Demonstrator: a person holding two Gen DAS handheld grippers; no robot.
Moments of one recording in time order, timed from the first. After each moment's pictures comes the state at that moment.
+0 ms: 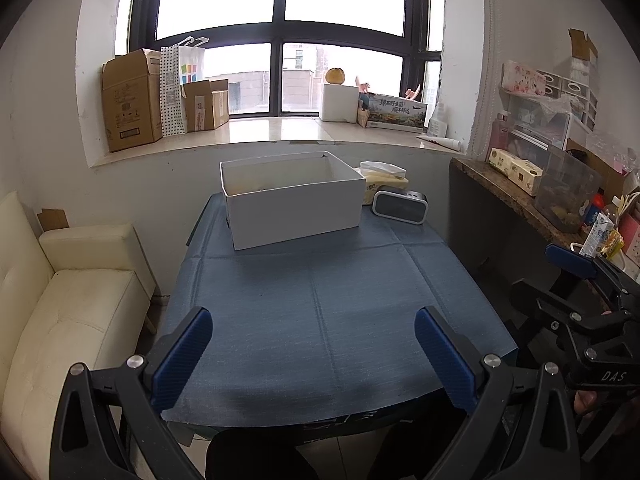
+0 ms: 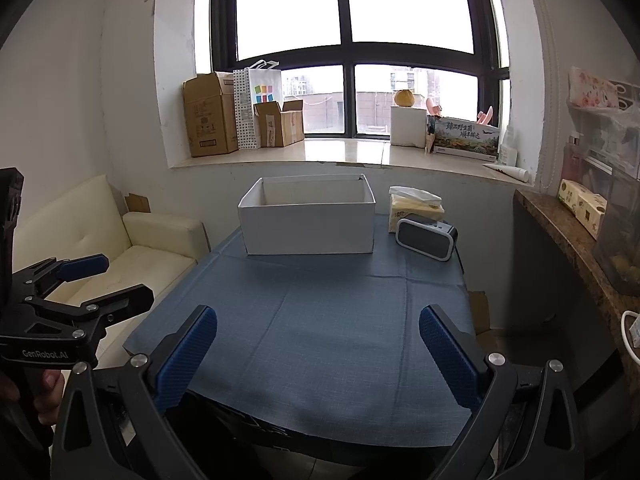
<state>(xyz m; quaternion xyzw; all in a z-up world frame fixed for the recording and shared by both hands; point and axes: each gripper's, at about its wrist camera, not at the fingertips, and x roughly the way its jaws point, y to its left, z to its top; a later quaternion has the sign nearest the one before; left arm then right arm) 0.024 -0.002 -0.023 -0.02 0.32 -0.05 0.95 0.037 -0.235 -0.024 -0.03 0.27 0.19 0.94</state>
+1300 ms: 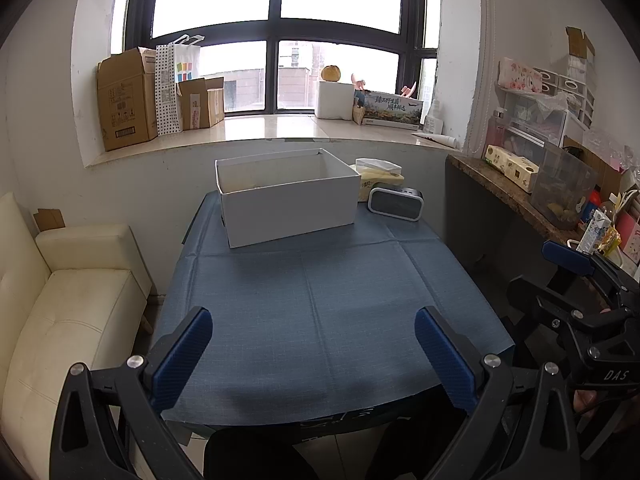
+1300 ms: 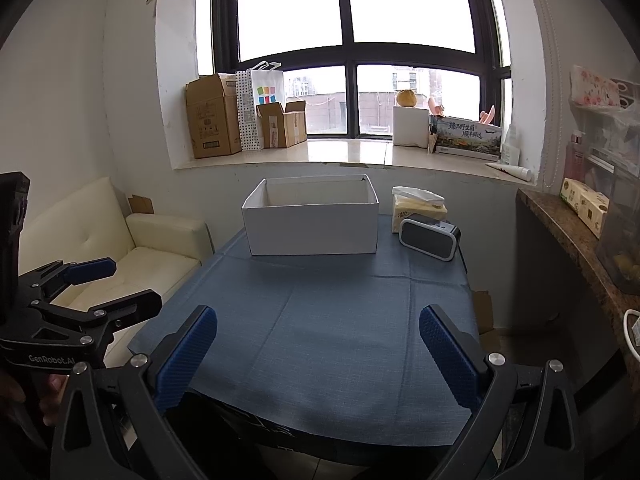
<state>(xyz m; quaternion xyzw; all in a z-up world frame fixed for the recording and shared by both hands) 0.024 -0.005 -0.025 -0.02 0.32 -0.06 0.95 0.036 -0.236 -0.023 -0.03 0.27 0.19 0.94</state>
